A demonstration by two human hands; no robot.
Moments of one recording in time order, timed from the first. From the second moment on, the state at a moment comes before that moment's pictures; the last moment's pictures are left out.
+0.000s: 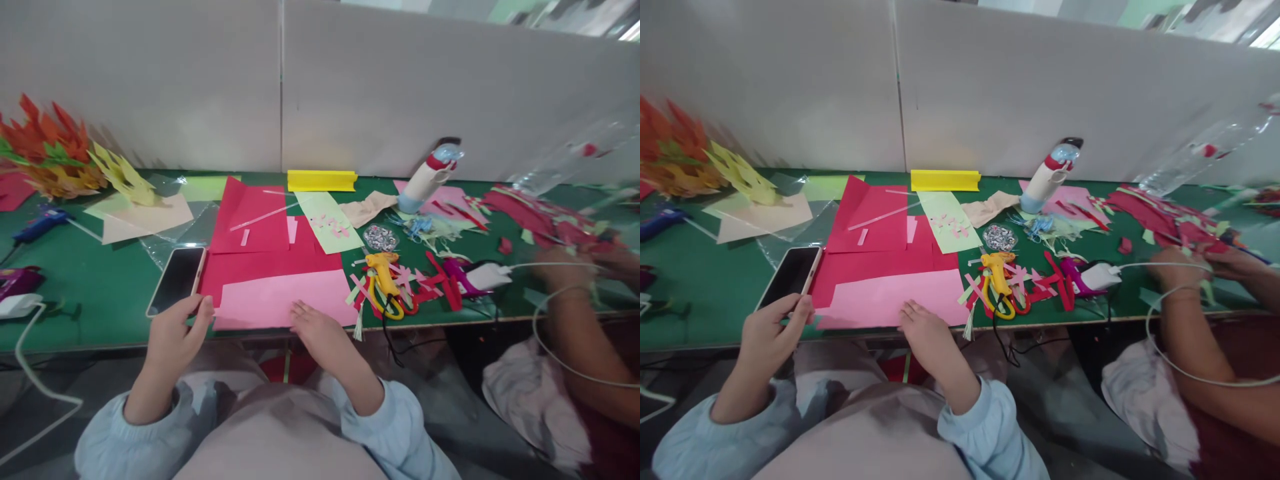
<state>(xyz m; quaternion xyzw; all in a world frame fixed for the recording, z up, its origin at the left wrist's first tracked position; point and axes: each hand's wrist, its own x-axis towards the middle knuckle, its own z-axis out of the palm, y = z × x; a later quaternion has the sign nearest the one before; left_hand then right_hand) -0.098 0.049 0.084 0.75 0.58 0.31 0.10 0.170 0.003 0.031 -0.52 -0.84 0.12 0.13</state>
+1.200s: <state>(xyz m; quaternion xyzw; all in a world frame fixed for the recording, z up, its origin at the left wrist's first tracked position) -0.047 0.019 0.000 0.91 0.38 0.16 -0.05 0.212 0.123 0.120 -0.65 -0.69 0.00 0.31</state>
